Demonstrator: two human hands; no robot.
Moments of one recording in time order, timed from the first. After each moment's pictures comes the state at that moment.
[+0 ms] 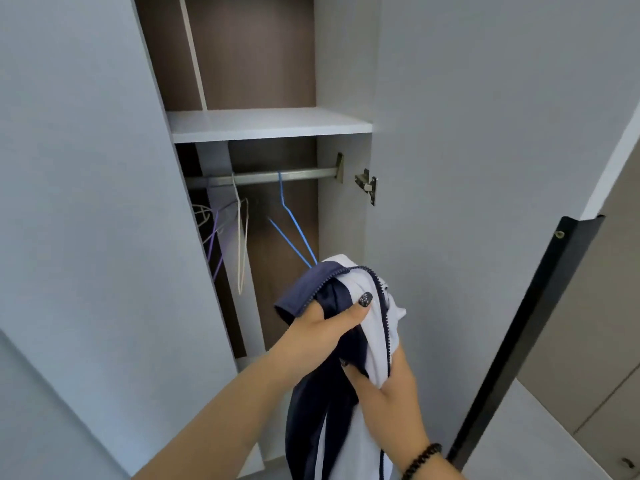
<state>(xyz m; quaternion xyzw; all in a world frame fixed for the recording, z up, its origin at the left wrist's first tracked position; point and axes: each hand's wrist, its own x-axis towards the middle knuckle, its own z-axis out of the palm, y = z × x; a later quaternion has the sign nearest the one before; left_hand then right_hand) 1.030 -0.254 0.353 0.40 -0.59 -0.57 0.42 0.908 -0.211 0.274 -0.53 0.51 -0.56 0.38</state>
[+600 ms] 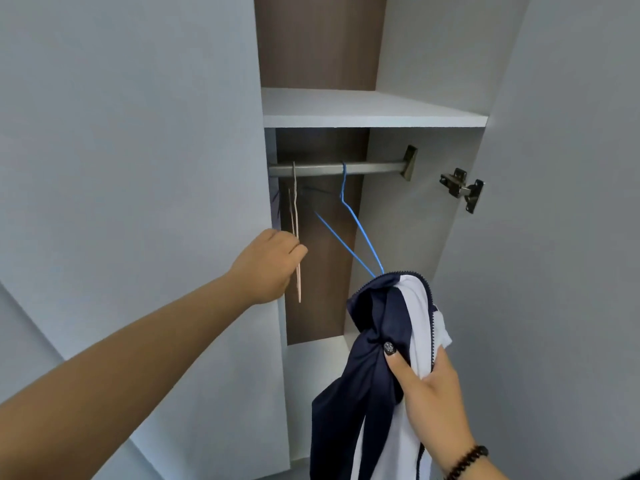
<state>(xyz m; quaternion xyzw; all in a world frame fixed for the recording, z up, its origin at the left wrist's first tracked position) 1.251 -0.441 0.345 0.46 -0.86 0.23 0.03 1.016 -0.279 0.280 -0.45 0.59 -0.55 0.38</state>
